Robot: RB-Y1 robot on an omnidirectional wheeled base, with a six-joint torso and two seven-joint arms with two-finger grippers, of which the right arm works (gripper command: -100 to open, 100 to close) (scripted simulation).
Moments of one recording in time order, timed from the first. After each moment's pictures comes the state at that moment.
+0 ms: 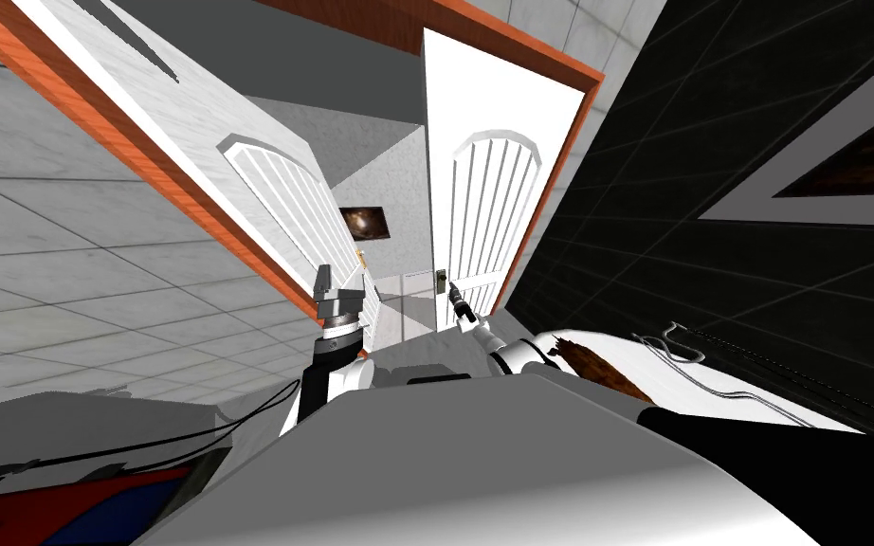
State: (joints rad) arm -0.56 -0.02 0.07 -0.53 -0.03 -0.54 -0.08
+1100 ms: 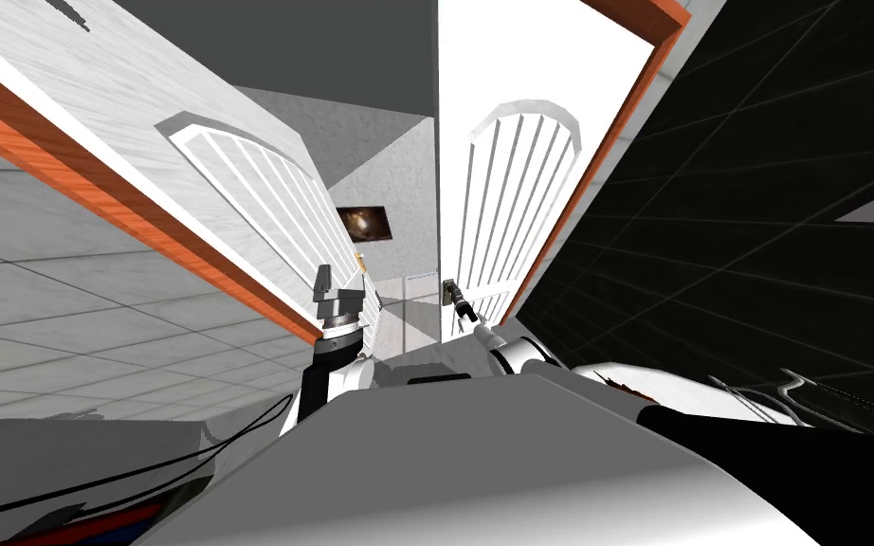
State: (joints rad) arm -0.58 -0.04 0.06 -0.49 -0.04 -0.55 -0.07
